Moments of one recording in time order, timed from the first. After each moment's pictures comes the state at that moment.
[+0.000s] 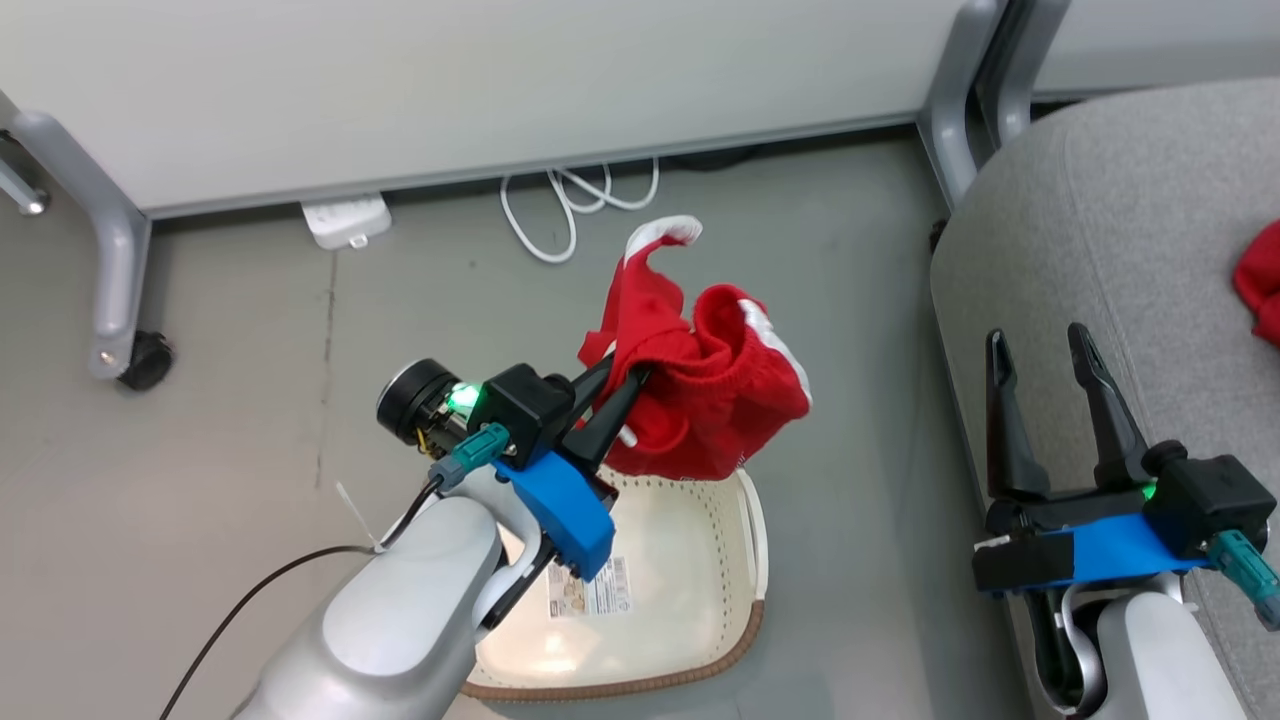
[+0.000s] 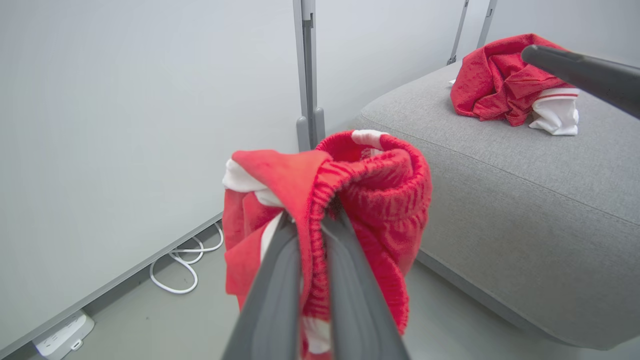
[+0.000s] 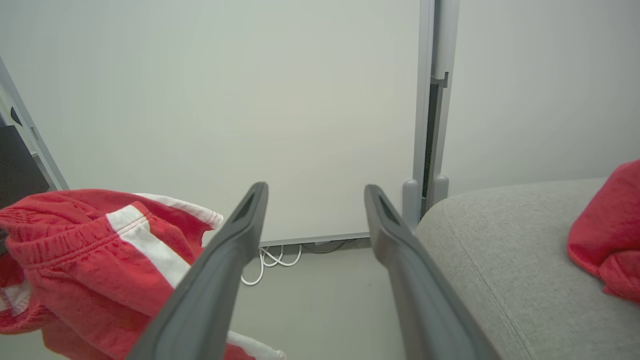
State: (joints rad) left arm -0.72 0.15 -0.81 0.61 -0.42 -0.11 -0.26; right arm -0.24 -0.08 -0.02 0.17 0.11 0.13 -0.26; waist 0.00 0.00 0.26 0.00
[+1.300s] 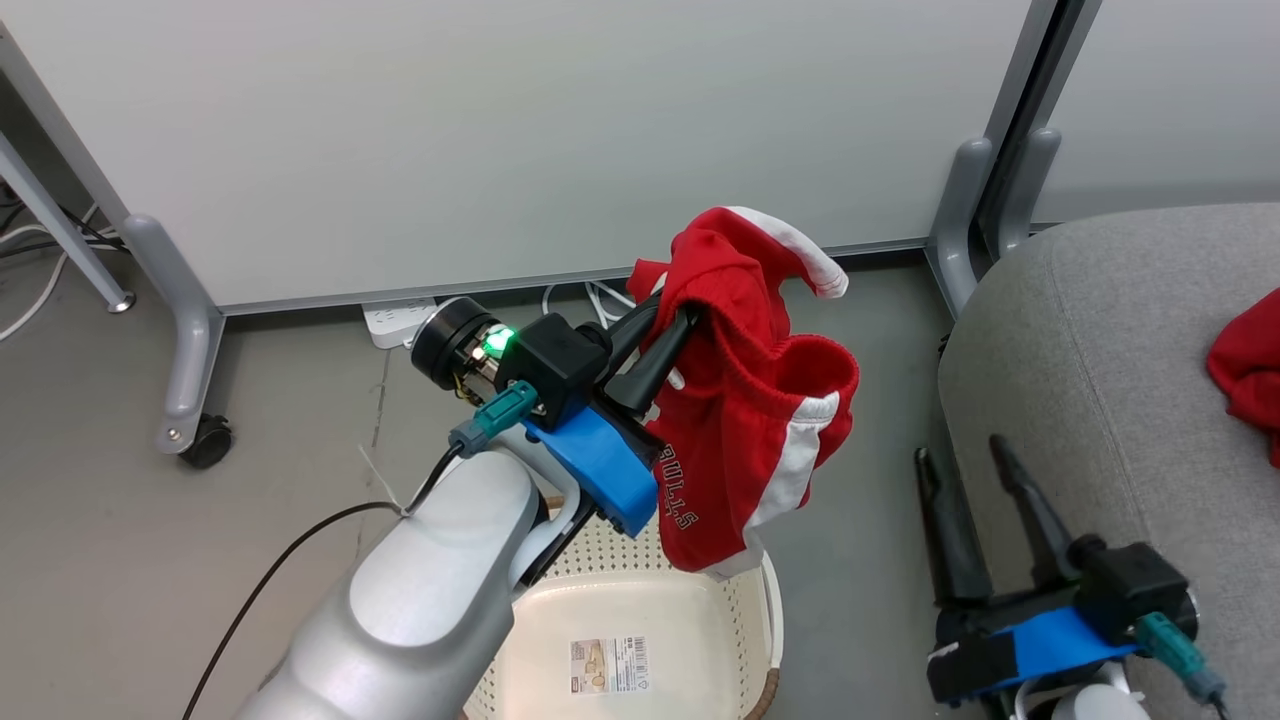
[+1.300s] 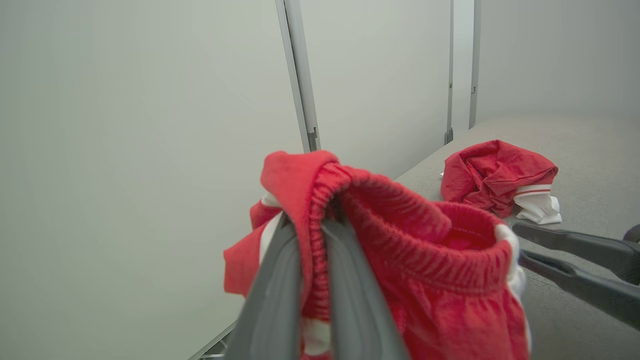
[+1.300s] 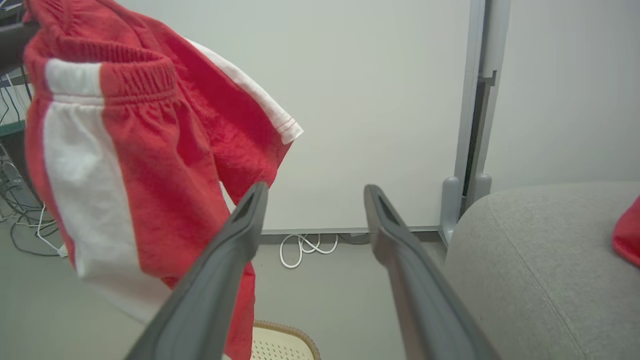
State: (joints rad) left arm -0.77 0.08 -0.74 0.53 -0.38 -0.12 -0.26; right arm -0.11 -0.09 0.08 0.19 0.15 0.13 -0.26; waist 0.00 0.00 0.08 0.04
